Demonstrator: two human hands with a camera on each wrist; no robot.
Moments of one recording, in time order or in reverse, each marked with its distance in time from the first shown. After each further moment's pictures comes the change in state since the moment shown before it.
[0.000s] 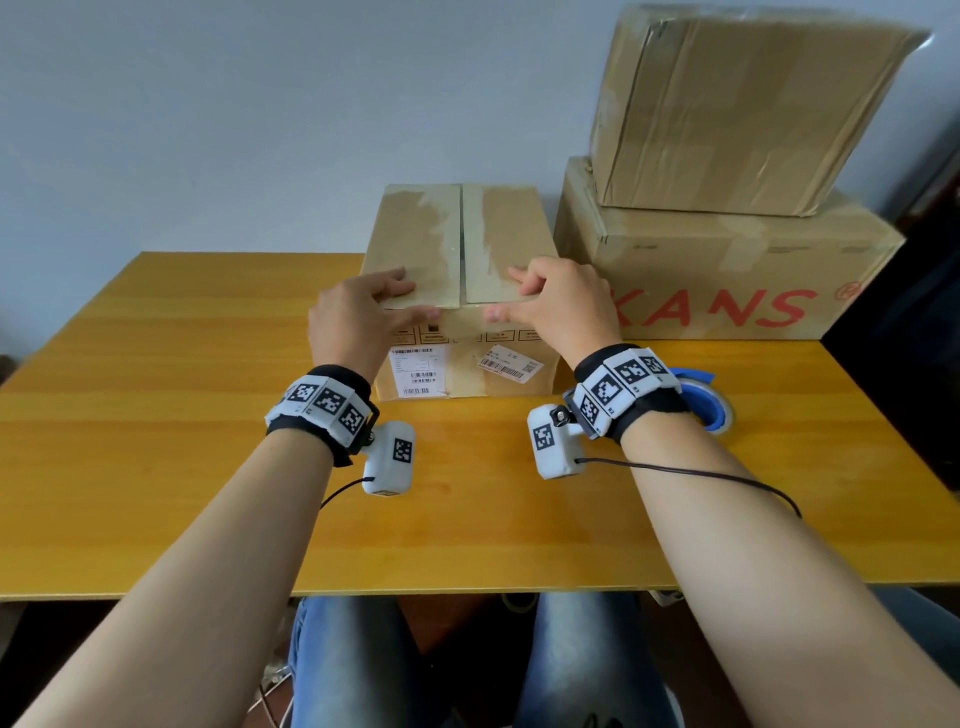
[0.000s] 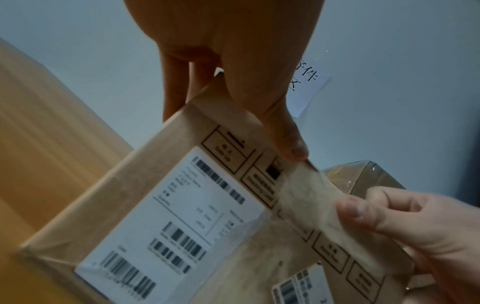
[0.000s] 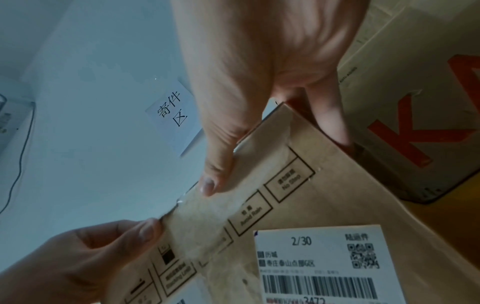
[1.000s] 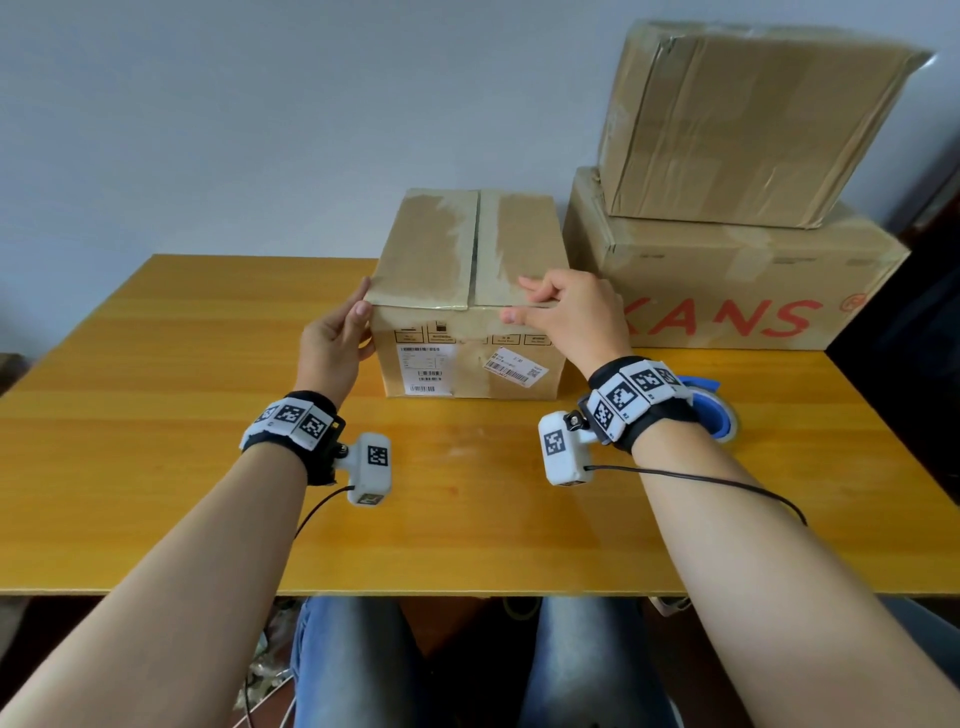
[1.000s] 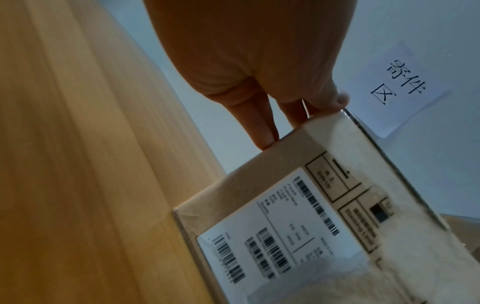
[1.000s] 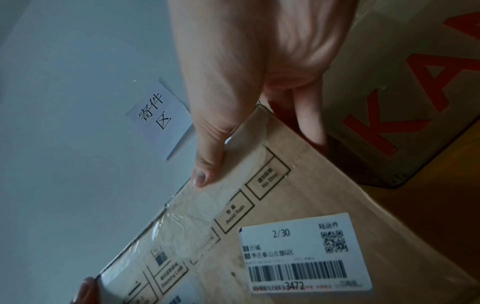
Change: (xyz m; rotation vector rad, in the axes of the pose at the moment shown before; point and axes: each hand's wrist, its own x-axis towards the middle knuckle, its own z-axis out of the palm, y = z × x) left_hand -0.011 -0.050 -0.008 -0.678 -0.058 -0.141; right_hand 0.000 0.013 0.006 0.100 0.047 -0.016
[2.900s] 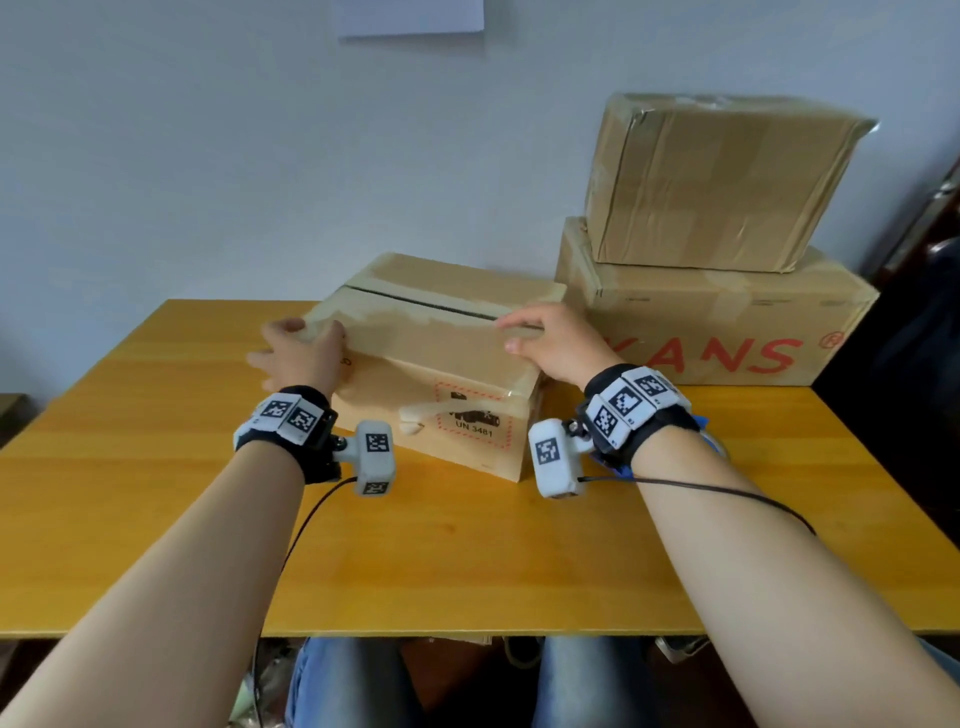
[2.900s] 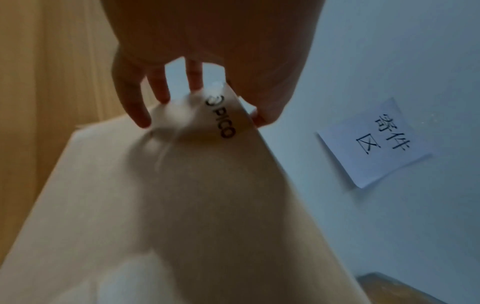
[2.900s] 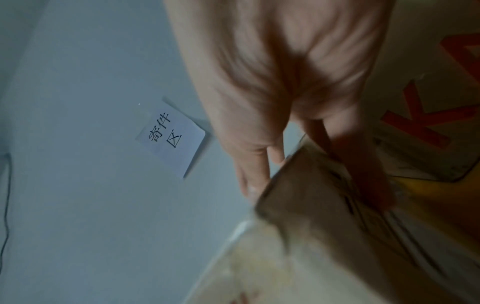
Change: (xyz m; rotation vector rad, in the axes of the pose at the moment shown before) left_hand 0.029 0.040 -0.003 0.355 0.477 -0.382; right_hand -0.001 -0.043 -0.031 0.005 -0.318 0.031
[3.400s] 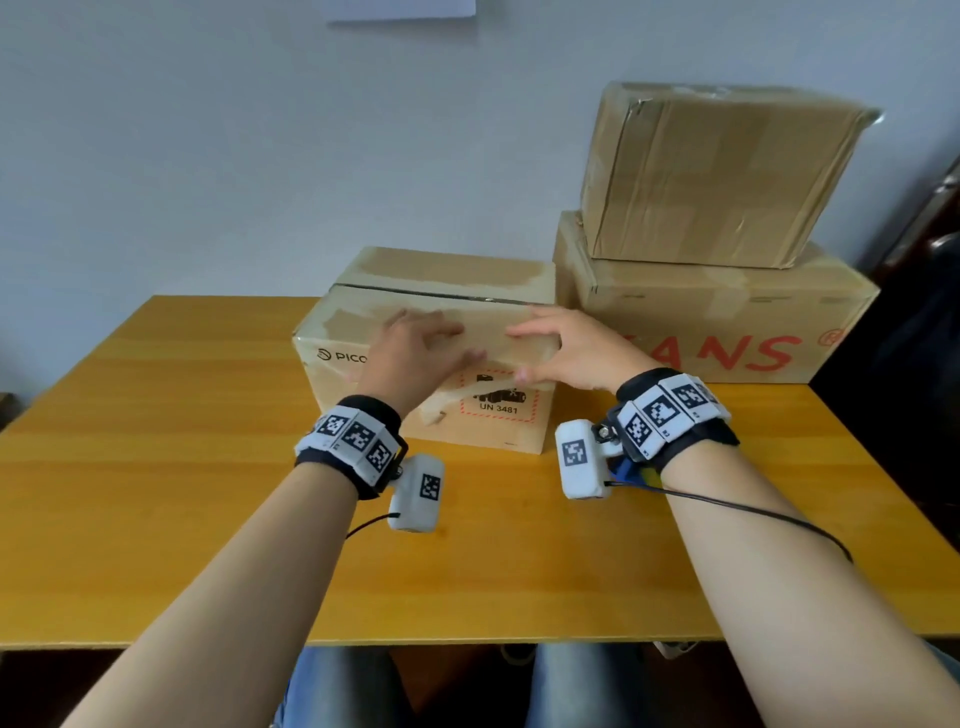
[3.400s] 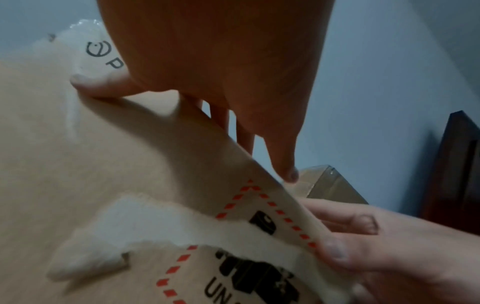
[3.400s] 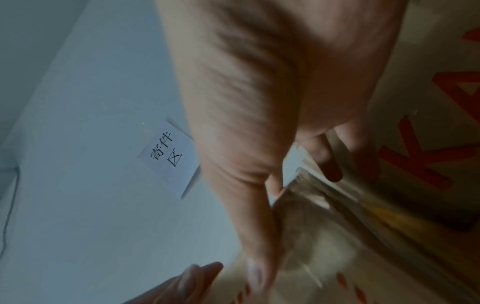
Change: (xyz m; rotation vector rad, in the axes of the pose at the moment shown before) left_hand -0.067 0.023 0.051 0.400 -0.453 0.723; right_hand -0.004 0.023 -0.021 -0.111 -0.150 0.051
